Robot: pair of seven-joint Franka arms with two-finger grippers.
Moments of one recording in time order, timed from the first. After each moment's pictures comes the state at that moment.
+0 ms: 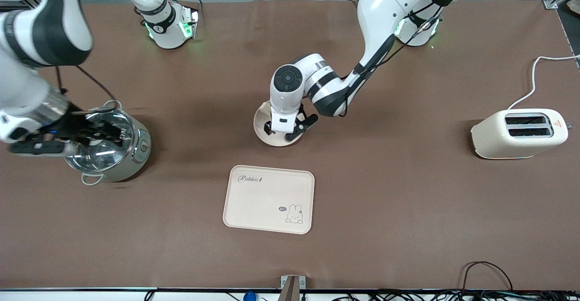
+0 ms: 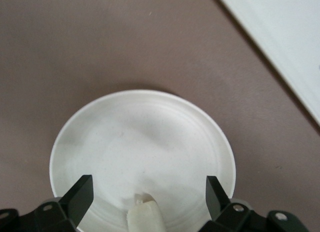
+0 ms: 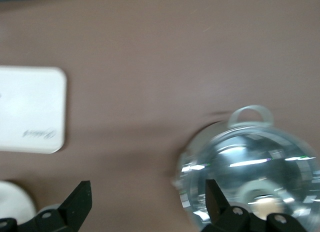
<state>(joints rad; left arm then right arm) -0.60 0.77 -0.36 -1.48 0.17 2.24 -1.69 -0.07 0.10 0.05 -1.75 0.04 1.99 0.02</state>
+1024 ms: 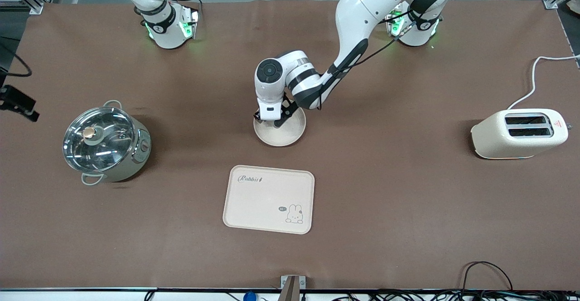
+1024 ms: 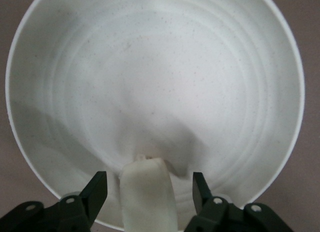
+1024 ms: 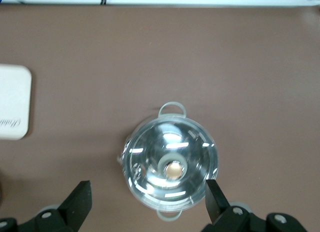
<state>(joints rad) -0.70 0.86 -0.36 -1.47 0.17 2.31 -1.87 -0.12 0.05 0.05 -1.49 -0.06 1.64 -0.07</state>
